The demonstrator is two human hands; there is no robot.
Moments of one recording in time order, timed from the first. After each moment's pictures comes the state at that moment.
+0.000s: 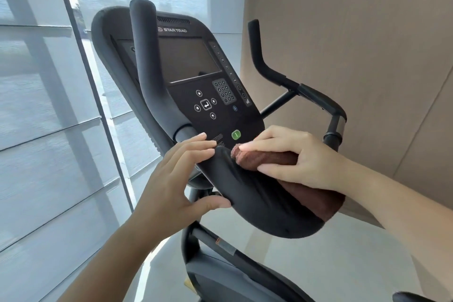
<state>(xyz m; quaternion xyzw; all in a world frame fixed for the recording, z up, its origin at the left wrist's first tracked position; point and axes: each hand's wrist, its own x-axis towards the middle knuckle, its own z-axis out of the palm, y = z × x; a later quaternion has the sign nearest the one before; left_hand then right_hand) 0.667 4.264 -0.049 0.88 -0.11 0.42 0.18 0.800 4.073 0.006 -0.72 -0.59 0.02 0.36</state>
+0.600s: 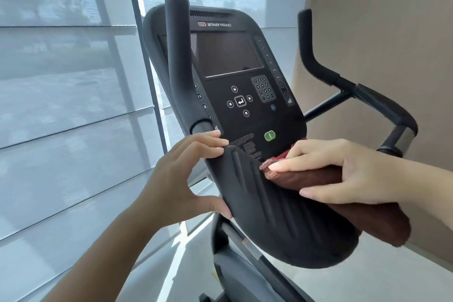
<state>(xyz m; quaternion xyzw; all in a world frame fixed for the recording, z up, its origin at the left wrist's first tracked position) 0.666 4.262 -0.043 0.88 -0.08 0.43 0.18 0.851 4.061 0.012 -0.64 -0.70 0.19 0.27</state>
